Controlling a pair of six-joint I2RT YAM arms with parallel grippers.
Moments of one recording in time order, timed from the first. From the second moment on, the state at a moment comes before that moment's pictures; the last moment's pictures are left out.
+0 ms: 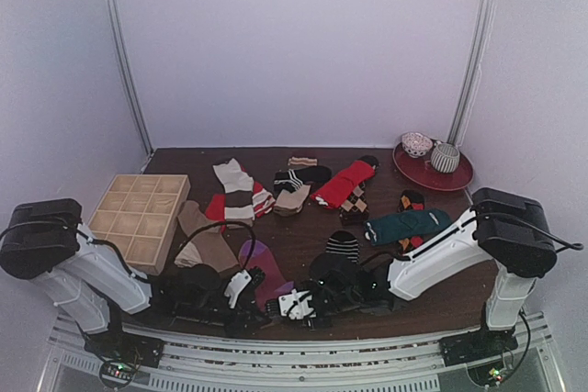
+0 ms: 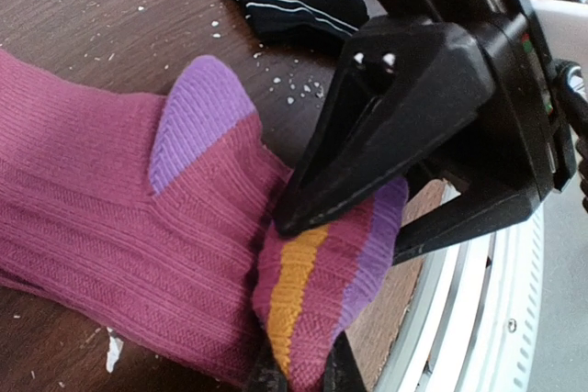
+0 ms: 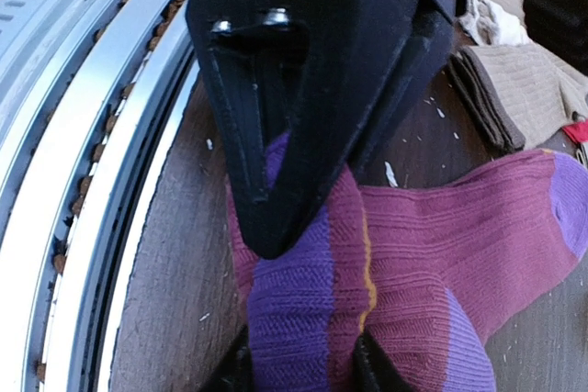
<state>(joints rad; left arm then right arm) -1.20 1.55 0.26 0.67 0.17 -0.48 1.24 1.85 0.80 0.34 -0.17 -0.54</state>
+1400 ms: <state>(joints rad) -1.23 1.44 0.24 0.69 0.00 -0.03 1.01 2.11 1.18 -0.13 -0.88 -0.04</state>
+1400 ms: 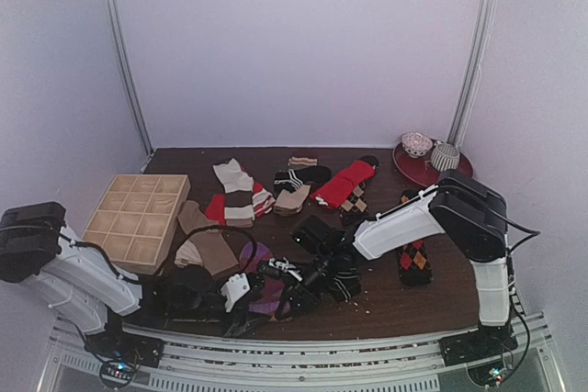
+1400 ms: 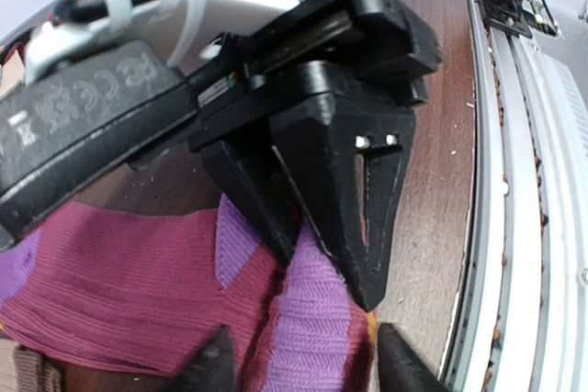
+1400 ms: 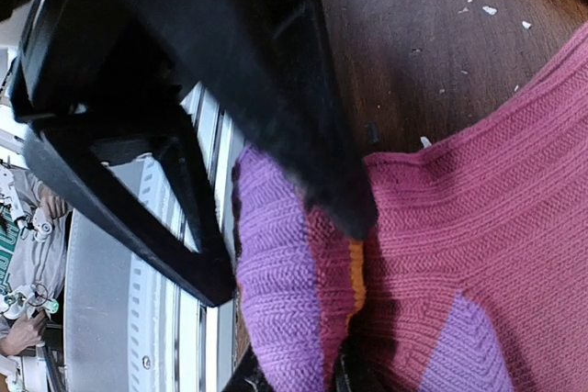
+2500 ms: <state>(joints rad) -1.18 1.68 0.32 0.80 0.20 -0.30 1.19 1.61 0.67 0.29 -0.22 -0.22</state>
